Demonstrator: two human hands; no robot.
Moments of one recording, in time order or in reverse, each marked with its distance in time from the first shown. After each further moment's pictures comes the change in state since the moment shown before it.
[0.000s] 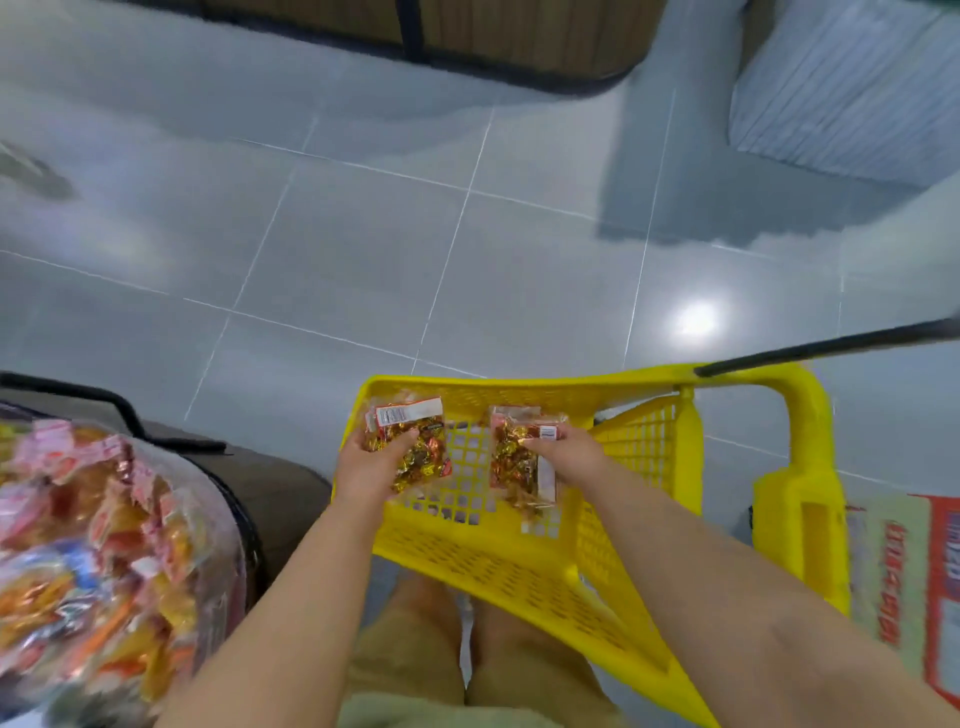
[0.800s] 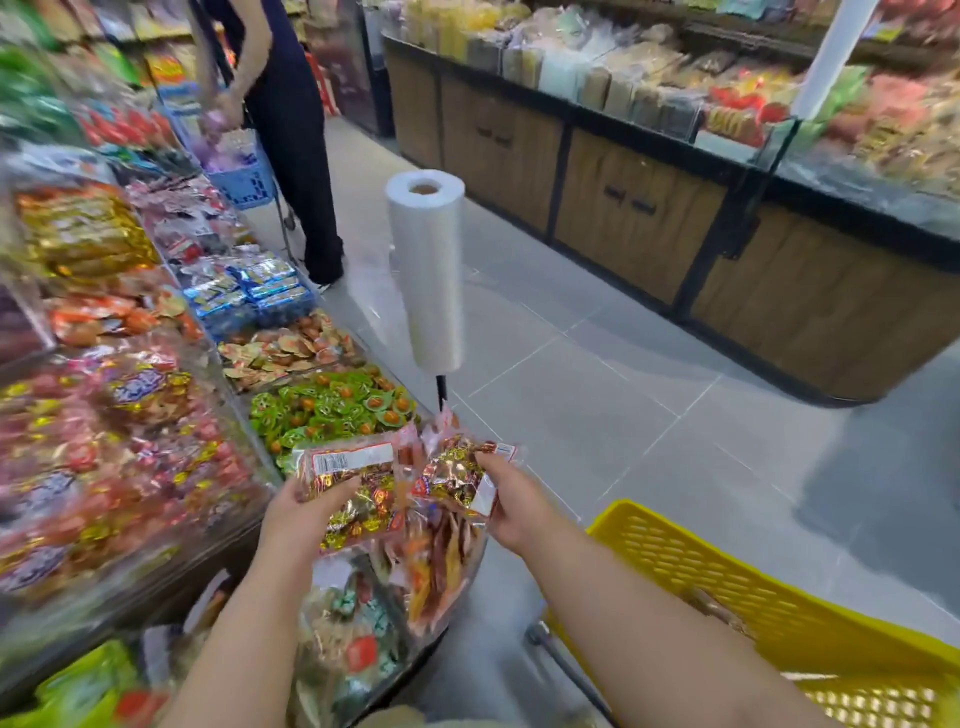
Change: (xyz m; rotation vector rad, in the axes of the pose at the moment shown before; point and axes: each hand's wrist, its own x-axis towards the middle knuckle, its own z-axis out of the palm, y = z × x) left_hand -0.133 -0.049 -0.400 -0.371 0.553 0.175; right_hand -0.227 -0.113 0.354 0.349 -0.669 -0.119
